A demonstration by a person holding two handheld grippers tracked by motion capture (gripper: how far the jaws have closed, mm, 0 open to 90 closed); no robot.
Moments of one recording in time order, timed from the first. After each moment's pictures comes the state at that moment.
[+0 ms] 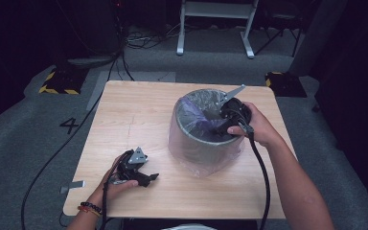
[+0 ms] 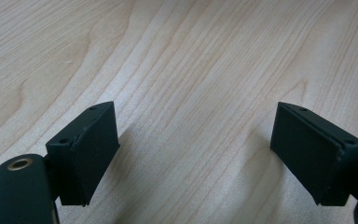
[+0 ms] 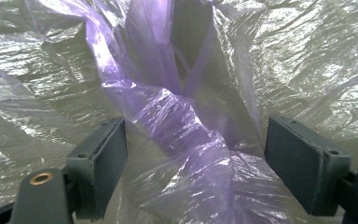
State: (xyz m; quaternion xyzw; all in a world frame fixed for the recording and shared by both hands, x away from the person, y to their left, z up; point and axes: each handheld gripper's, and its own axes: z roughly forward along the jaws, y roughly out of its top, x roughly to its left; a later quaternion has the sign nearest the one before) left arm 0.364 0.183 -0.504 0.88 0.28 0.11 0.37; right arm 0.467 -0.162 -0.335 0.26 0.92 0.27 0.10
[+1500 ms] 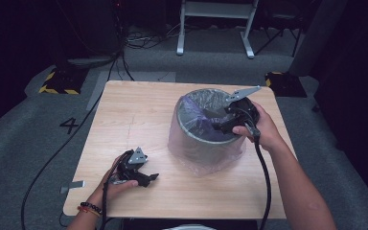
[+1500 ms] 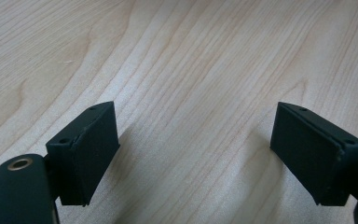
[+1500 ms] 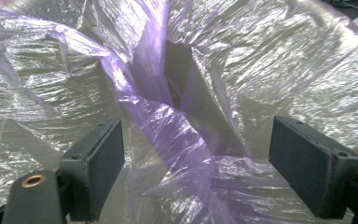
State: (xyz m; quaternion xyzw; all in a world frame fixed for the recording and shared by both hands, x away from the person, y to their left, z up) left arm 0.364 0.183 -0.504 0.88 0.28 0.11 0.37; right arm 0.453 -0.178 -0.324 0.29 0.88 0.35 0.14
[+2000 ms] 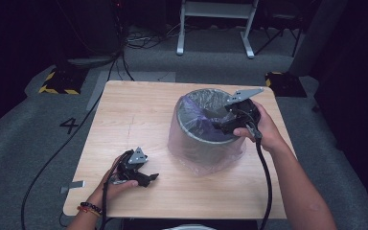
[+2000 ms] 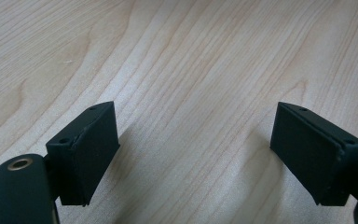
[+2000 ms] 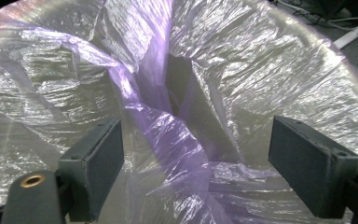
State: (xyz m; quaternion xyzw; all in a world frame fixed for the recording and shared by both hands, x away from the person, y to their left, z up) left arm 0.364 0.183 -0.504 0.88 0.28 0.11 0.37; right arm 0.446 -0.179 -0.320 0.27 0.87 0.37 0.17
